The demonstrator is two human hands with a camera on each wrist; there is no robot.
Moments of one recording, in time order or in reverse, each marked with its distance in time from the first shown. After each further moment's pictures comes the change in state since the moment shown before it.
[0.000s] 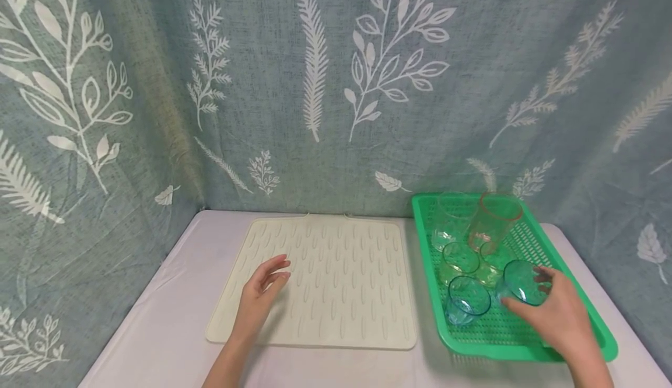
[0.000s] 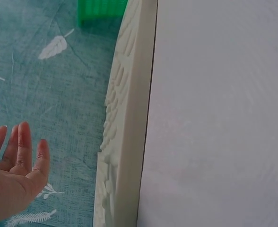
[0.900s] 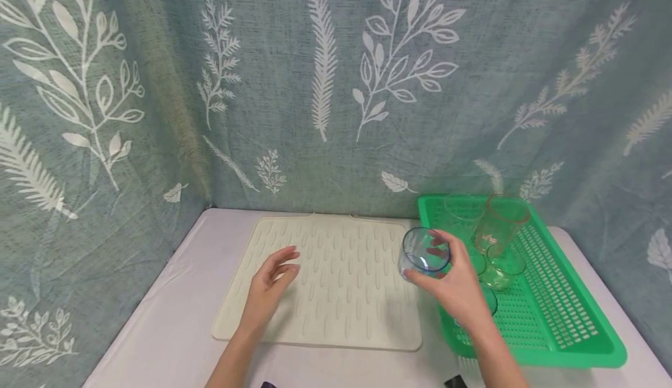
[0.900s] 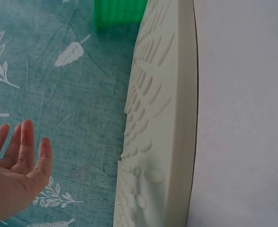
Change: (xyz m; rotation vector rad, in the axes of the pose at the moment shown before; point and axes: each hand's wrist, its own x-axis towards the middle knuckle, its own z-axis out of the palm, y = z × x) left_hand 0.003 0.015 0.003 -0.031 -0.037 0.060; right_hand -0.005 -0.142 0.055 0.534 -0.083 -0.158
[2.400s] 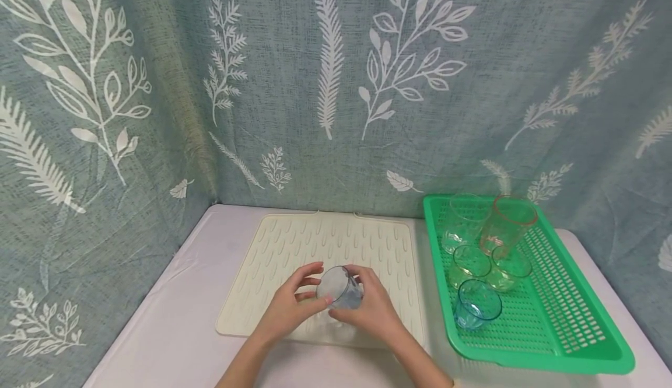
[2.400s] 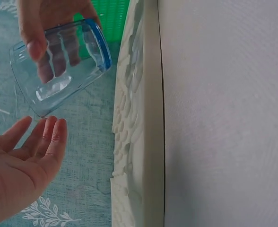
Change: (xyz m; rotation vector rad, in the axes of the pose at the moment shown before) left_hand -0.016 -0.005 0.016 0.159 -0.274 -0.040; right_hand 0.002 0.032 0.139 -0.029 -0.197 -0.167
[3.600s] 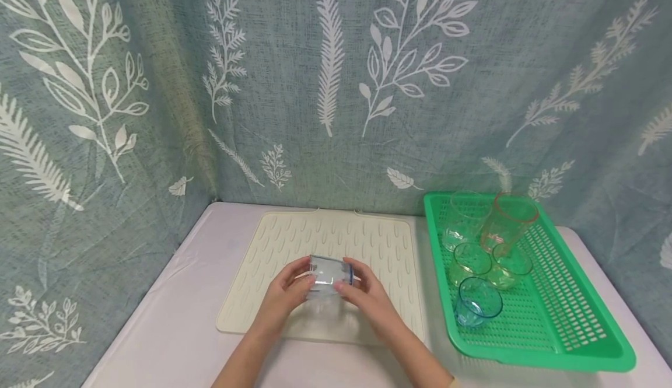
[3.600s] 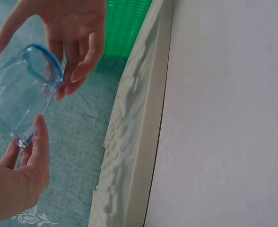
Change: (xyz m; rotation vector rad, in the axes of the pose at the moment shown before) left_hand 0.003 -0.008 -0.004 -0.364 0.126 -0.155; right_hand 0.003 -0.008 -0.002 0.661 -0.114 0.284
